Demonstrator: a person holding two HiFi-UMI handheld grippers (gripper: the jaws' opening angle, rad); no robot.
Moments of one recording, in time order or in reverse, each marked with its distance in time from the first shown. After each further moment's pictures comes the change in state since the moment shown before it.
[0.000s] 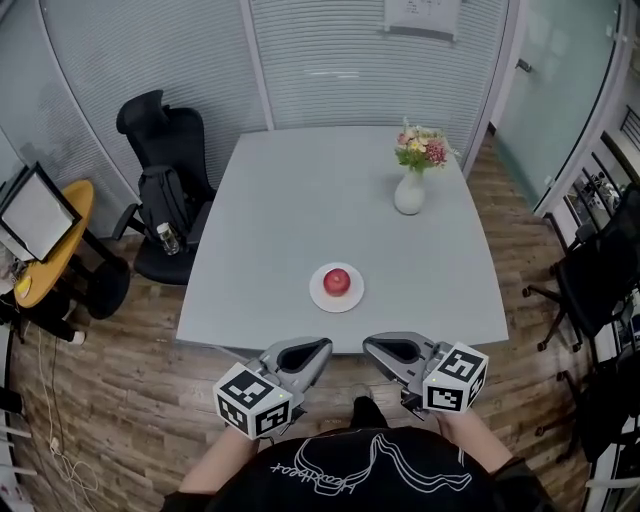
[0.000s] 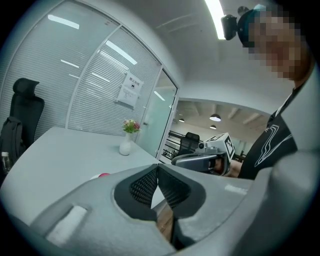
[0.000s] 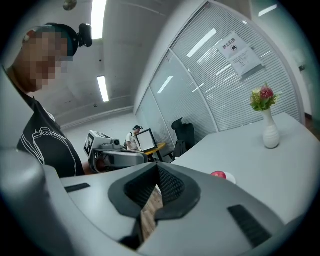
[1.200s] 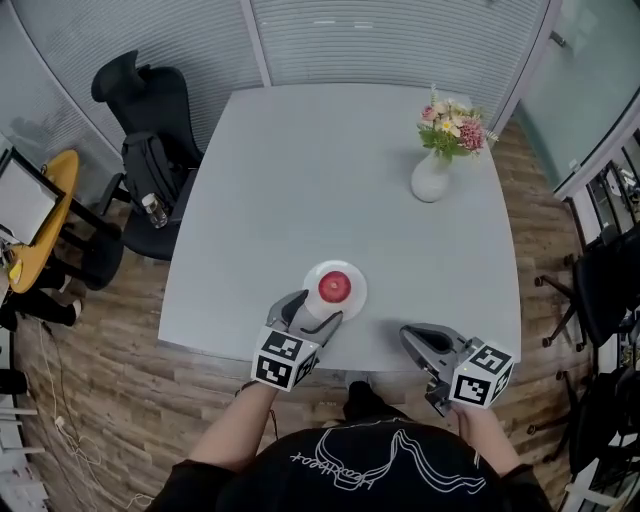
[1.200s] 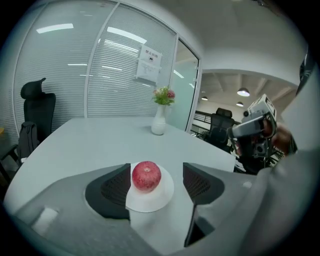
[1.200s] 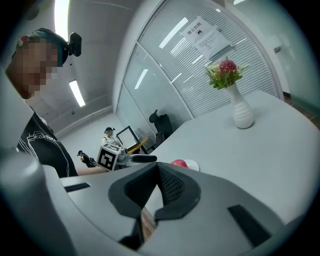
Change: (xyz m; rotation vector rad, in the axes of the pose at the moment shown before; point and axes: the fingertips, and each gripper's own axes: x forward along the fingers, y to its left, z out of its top) left arm 0.137 0.177 -0.081 0.039 0.222 0.287; right arm -0.006 -0.166 -0.031 0.214 0.083 -0.139
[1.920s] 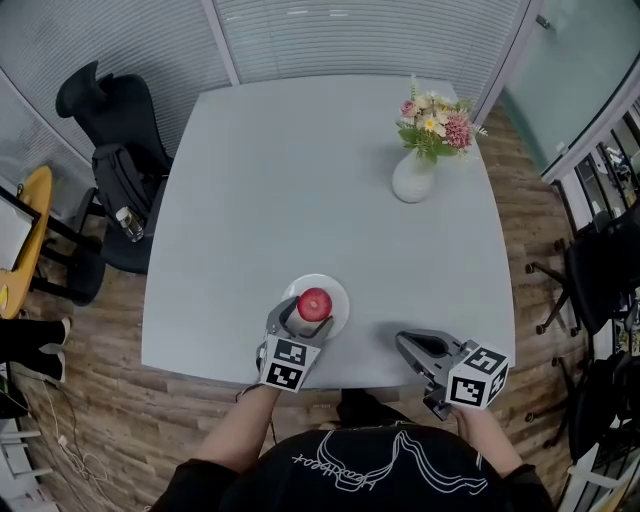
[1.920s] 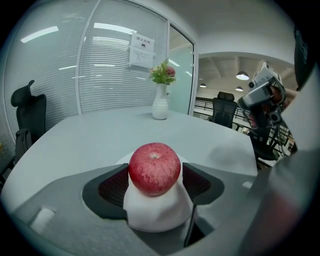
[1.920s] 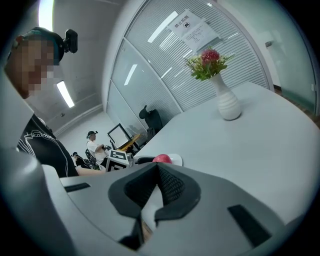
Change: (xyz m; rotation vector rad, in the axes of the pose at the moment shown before) left arm 0.080 0.020 -0.047 0.109 0.094 0.040; right arm 0.003 -0.053 -0.010 0.078 0.062 -0.075
